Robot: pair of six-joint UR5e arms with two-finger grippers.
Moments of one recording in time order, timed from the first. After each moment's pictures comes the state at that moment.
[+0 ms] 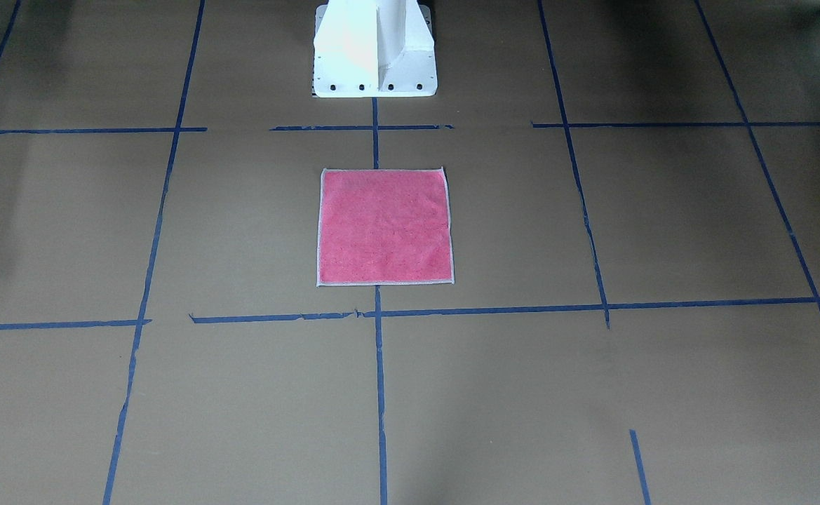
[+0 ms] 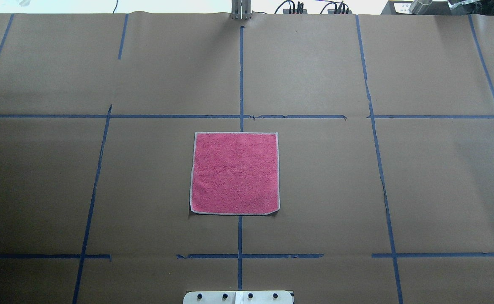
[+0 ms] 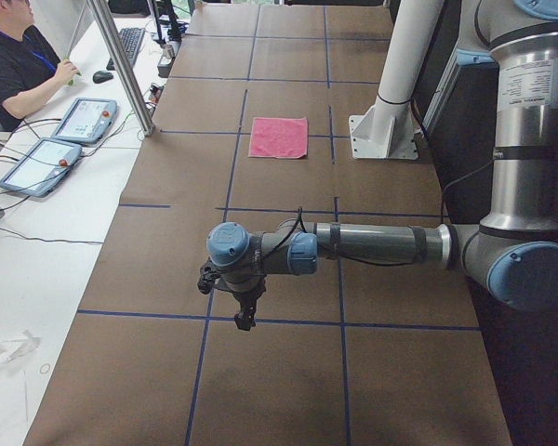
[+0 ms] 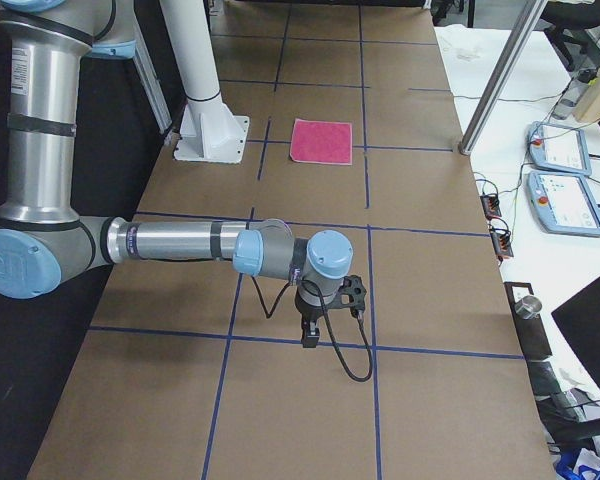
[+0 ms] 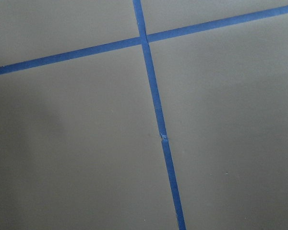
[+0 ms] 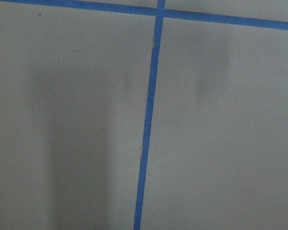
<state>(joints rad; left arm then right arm) -1.49 -1.51 -1.63 -1.51 -2.36 0.19 1.53 -1.71 1.76 -1.74 2.33 -0.15</state>
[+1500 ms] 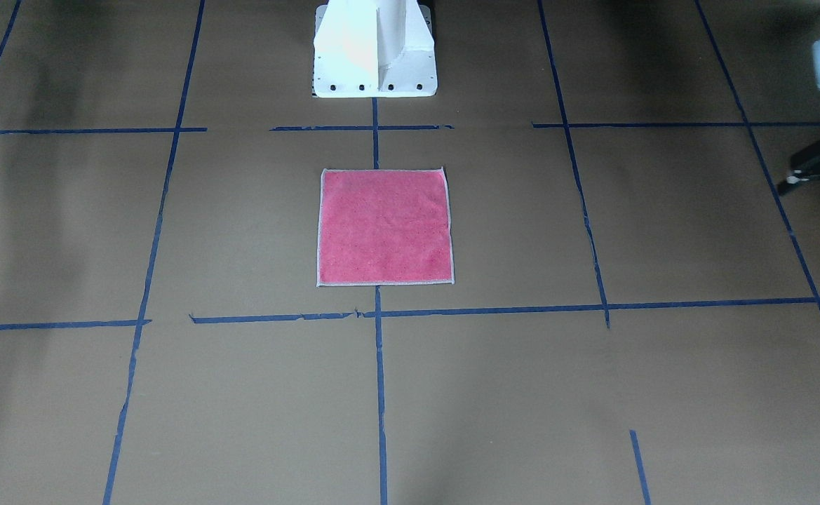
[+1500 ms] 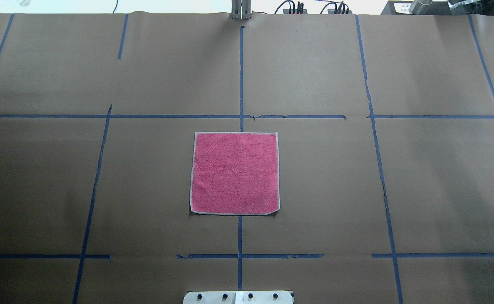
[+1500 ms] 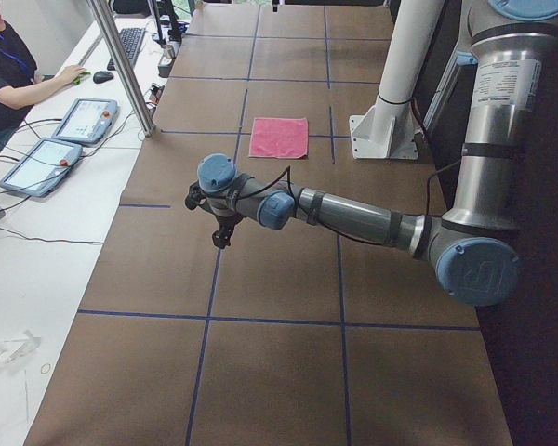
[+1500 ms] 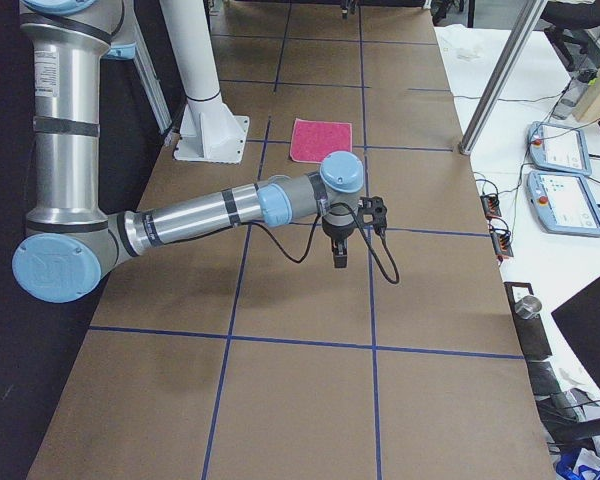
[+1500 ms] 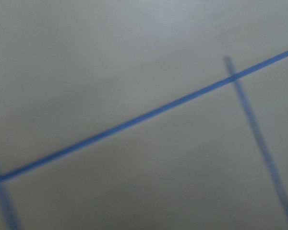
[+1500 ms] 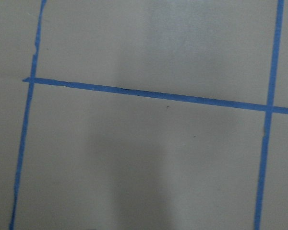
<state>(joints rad) -1.25 -1.64 -1.78 -1.76 -2.49 -0.21 1.30 -1.64 1.94 -1.47 2.40 0.42</state>
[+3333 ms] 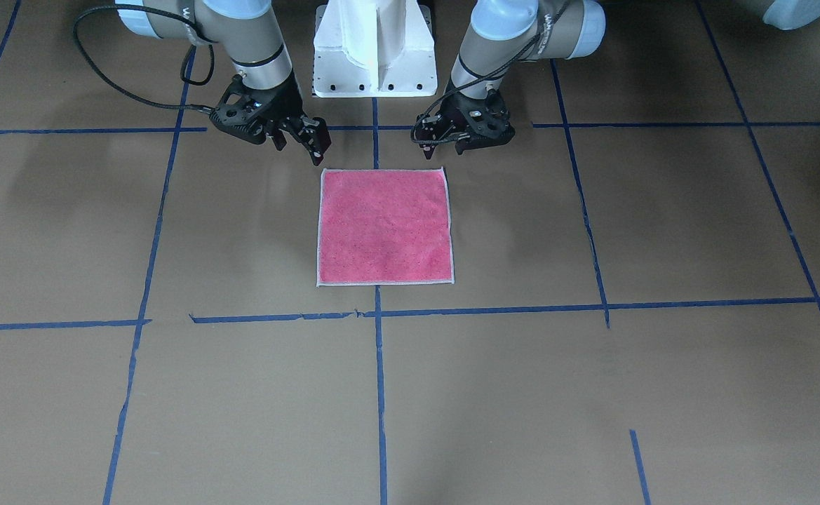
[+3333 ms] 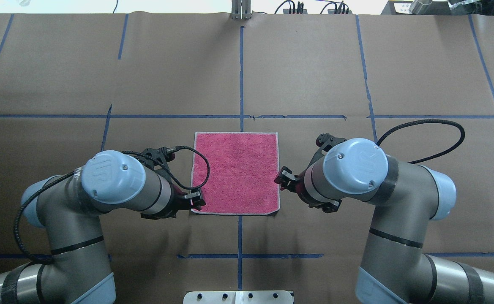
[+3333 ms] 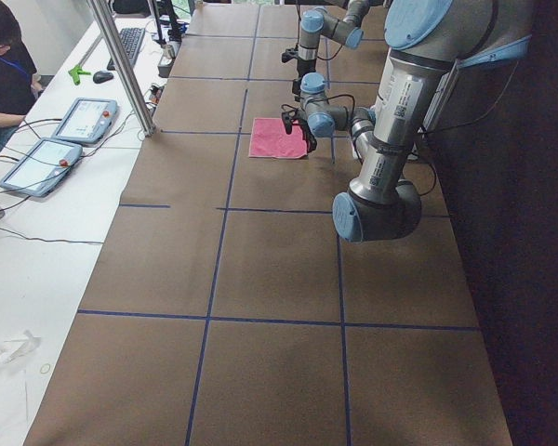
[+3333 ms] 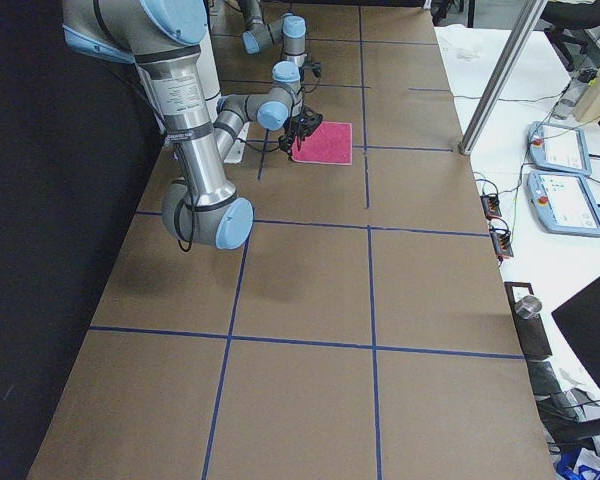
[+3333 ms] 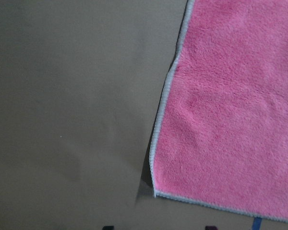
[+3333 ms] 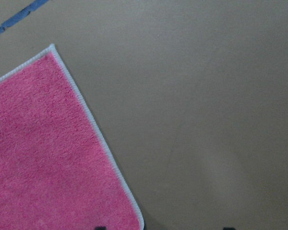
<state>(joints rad) -0.39 -2.03 -1.85 -1.76 -1.85 -1.62 0.40 -1.13 1.97 -1.55 1.78 1.88</state>
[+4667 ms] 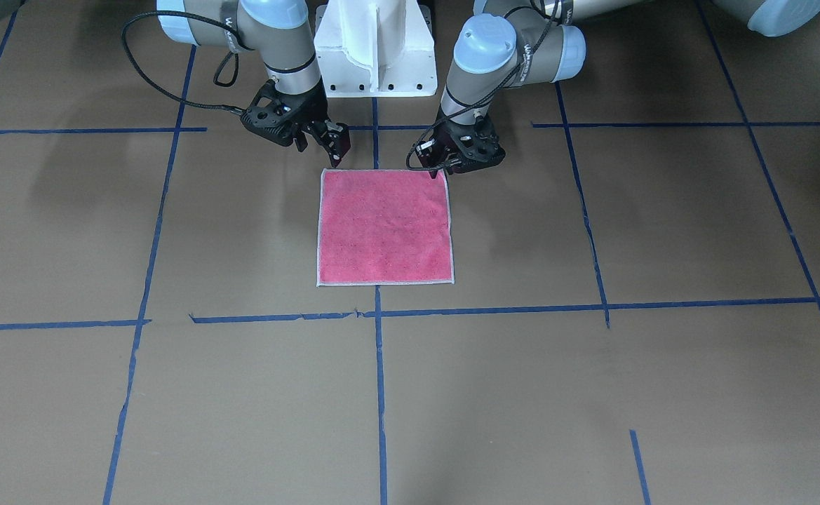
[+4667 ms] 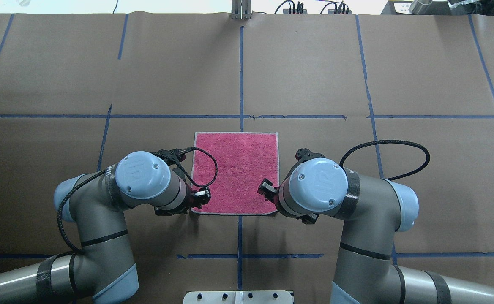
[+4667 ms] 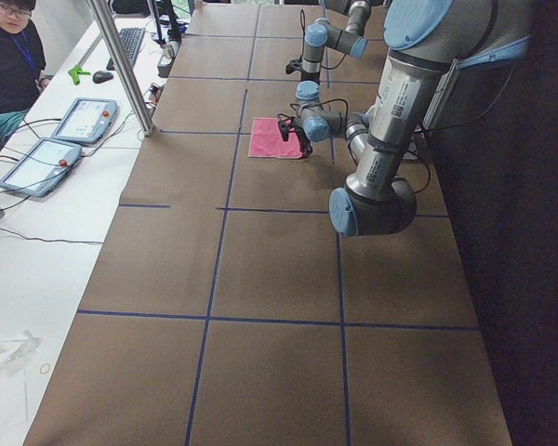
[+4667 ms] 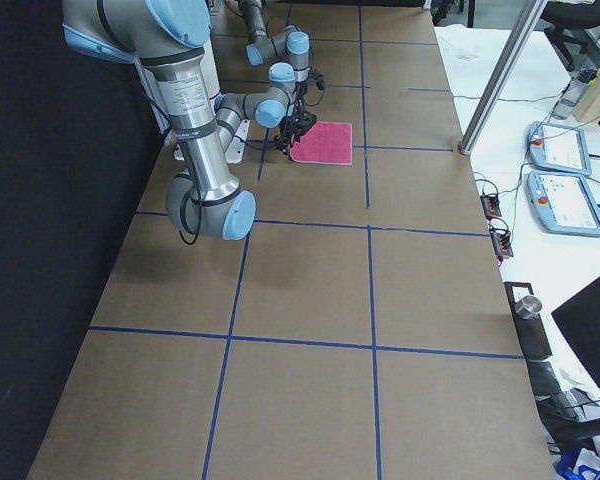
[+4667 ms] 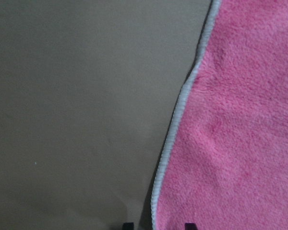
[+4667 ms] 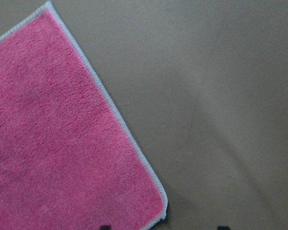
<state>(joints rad) -0.38 -2.06 -1.76 -1.77 -1.85 -1.63 0.34 -1.08 1.90 -1.56 1.74 1.93</state>
